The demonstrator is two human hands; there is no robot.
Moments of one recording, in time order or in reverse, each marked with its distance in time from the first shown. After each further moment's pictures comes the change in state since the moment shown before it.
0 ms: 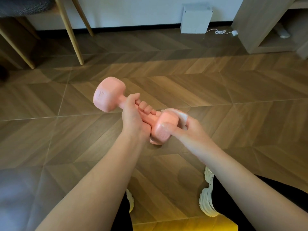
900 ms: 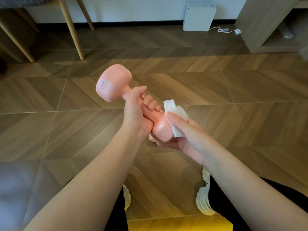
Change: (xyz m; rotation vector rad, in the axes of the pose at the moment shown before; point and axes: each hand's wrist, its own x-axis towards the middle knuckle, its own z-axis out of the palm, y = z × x) left_hand -0.005 -0.003 0.003 0.057 -0.182 -0.023; right_hand -0.001 0.003 0.000 0.485 -0.142 0.254
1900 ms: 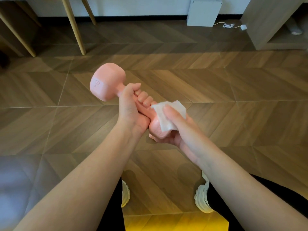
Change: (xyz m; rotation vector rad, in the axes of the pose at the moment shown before) left_hand 0.003 0.005 -0.002 -0.098 0.045 0.010; right_hand 0.007 0.004 0.007 -0.110 0.117 -0.047
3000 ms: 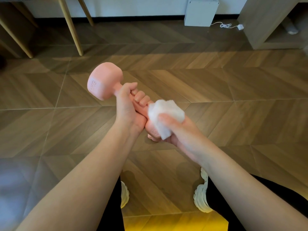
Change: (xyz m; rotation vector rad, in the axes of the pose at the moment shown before) left_hand 0.006 -0.001 -0.001 0.020 0.003 0.006; right_hand 0.007 0.002 -0.003 -0.008 -0.064 -0.062
